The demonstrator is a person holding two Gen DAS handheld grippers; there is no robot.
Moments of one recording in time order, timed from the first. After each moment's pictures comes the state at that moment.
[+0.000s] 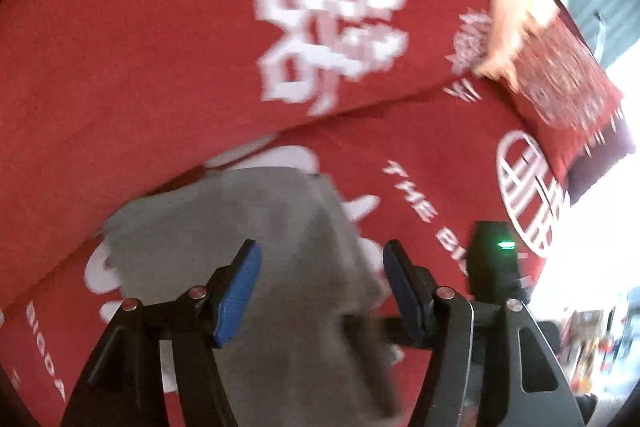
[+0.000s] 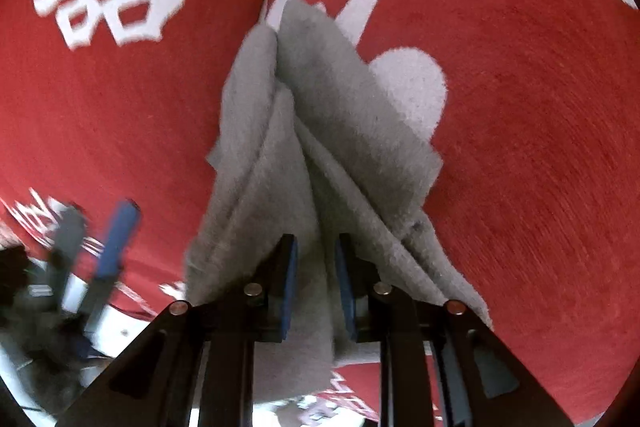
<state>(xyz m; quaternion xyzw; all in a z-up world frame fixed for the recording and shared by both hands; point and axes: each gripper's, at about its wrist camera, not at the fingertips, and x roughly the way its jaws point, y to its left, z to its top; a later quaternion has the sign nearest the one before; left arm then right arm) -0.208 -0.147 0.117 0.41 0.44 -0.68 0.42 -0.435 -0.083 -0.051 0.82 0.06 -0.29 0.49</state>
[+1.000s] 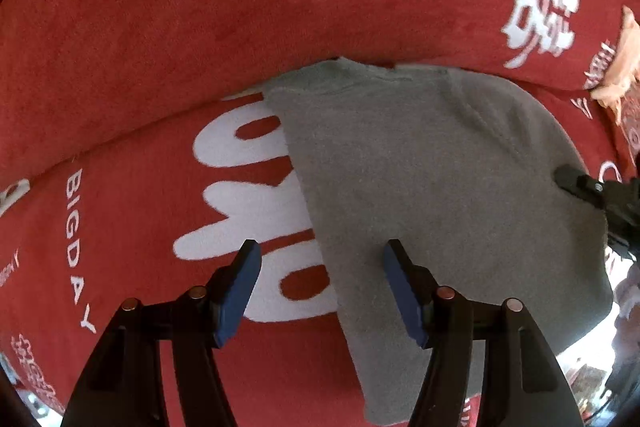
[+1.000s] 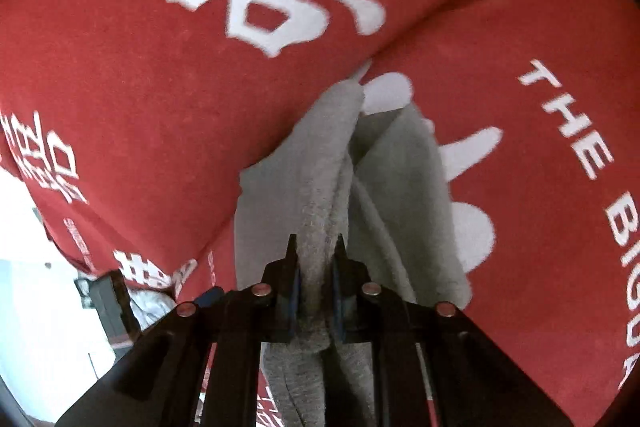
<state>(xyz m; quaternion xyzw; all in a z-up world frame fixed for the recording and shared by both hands) -0.087 -0.102 0.057 0.44 0.50 -0.55 0.51 -0.420 -0.141 -0.003 0.68 0.18 -0.35 0.62</state>
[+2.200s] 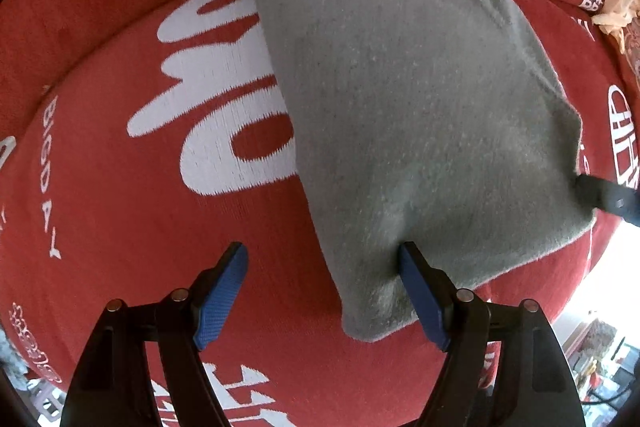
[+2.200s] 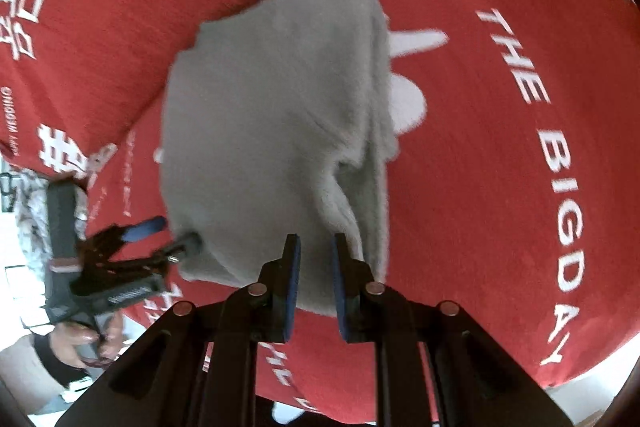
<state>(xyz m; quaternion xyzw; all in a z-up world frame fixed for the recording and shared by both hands) -0.117 -0.029 0.015 0.50 0.53 -0.51 0.45 -0.386 -0.064 0.012 0.59 0.41 -0.33 0.61</state>
